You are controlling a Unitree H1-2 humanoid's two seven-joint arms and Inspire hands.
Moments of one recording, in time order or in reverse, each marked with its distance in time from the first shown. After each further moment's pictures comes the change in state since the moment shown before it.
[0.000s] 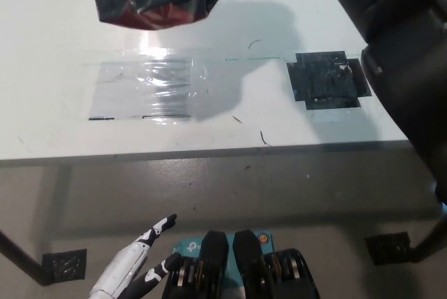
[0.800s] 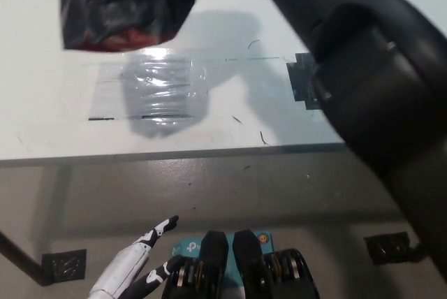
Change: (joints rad) left_arm -0.003 0.011 -0.007 -0.012 0.021 0.012 -0.018; right_arm -0.019 0.129 -0.001 0.066 0.000 0.011 -0.027
